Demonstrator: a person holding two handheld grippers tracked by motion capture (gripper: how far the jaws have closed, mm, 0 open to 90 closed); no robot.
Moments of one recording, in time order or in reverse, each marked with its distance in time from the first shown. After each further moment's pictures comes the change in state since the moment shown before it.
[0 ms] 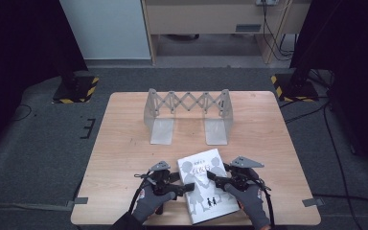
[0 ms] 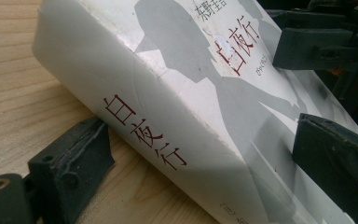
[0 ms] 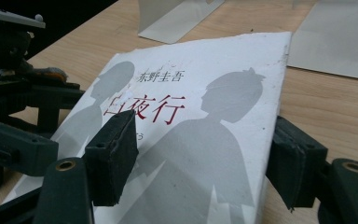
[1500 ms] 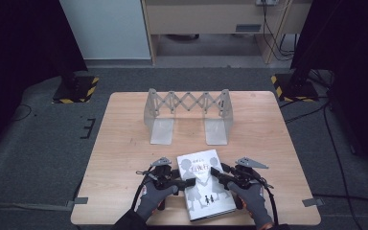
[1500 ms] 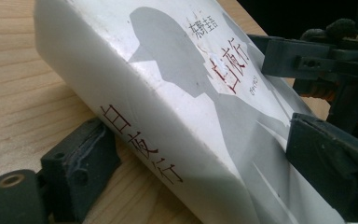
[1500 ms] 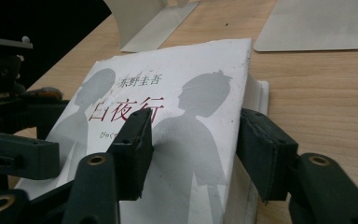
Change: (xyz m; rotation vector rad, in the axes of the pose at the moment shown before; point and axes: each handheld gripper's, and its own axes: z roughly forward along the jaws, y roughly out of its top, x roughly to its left) left arm 0.007 0.010 0.007 -0.004 0.010 -0.035; right arm -0.013 -0.012 0.003 -0.044 -0.022 0.174
